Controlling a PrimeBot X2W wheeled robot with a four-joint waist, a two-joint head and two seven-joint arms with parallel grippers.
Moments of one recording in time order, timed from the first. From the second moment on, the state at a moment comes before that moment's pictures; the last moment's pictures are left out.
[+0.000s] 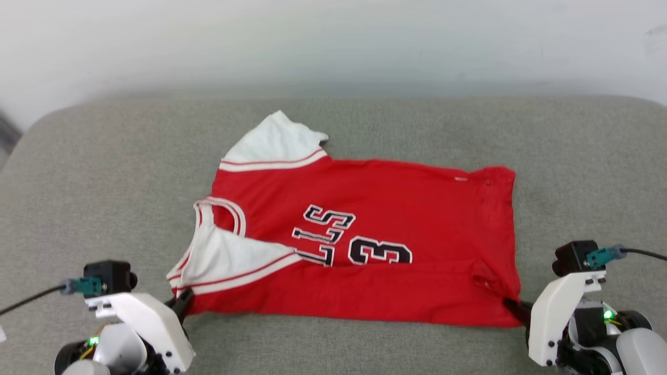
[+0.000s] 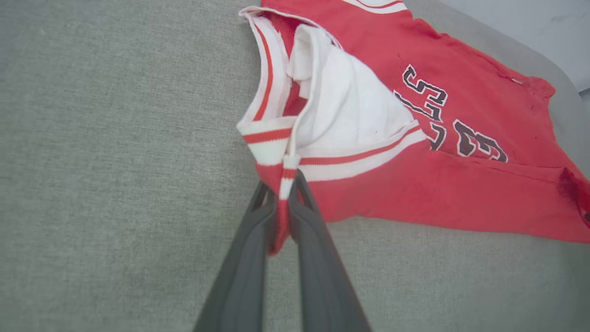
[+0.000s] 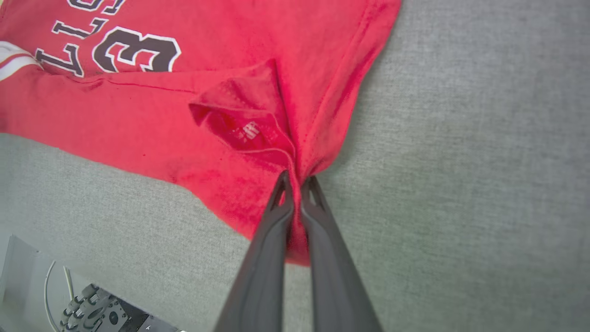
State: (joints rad) left arm -0.08 0.44 -0.21 0.05 -0.79 0.13 0.43; right arm -0.17 -0.25 0.12 0.24 0.52 0.13 0.66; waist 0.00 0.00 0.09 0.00
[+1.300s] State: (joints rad) left arm -0.57 0.49 -0.22 0.21 -0.65 0.05 0.28; right arm -0.22 -0.10 0.01 -0.04 0.28 0.13 -0.01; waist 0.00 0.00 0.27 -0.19
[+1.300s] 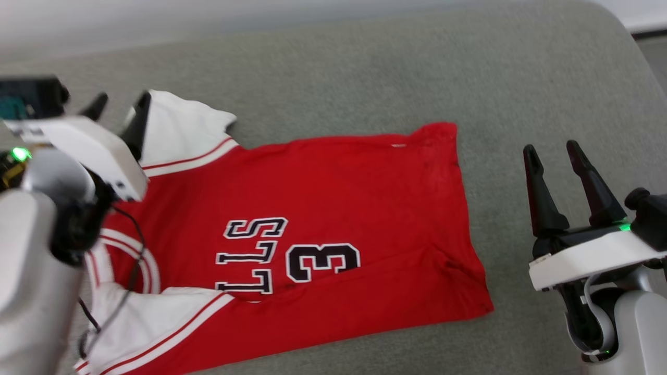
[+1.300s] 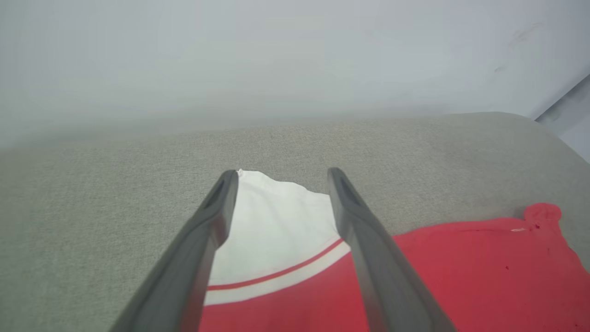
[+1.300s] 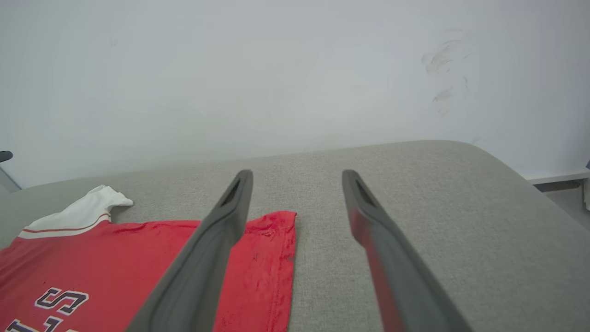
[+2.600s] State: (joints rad) left arm -0.92 0.69 -0.21 0.39 -0.79 0.09 0.89; right arm -0.40 -0.13 0.10 0.08 0.52 0.13 0.07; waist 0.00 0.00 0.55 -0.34
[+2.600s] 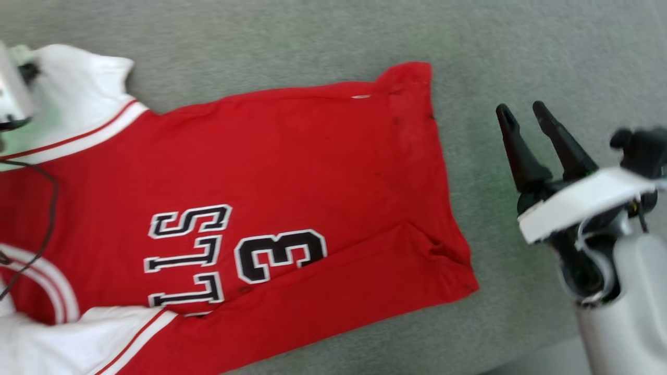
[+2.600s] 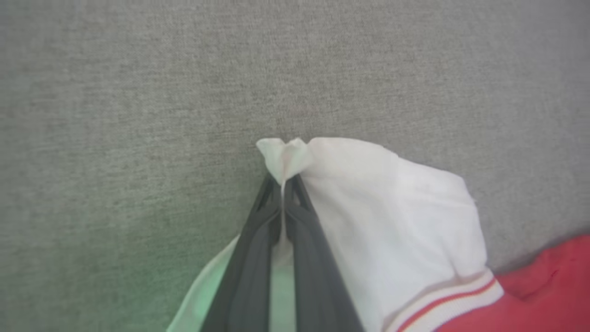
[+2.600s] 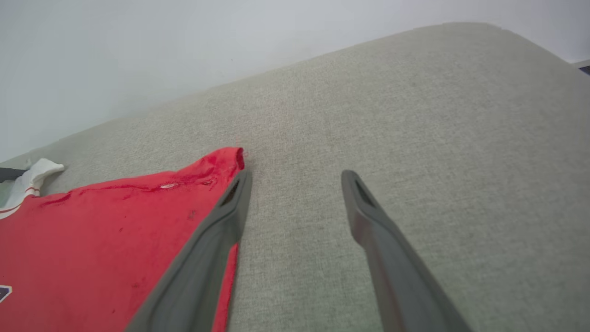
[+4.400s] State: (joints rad) left arm -0.34 0.51 -0.14 0.18 -0.90 0.04 0.39; right arm -0.44 -0.29 0.11 0.31 0.54 0.13 0.63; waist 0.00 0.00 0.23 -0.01
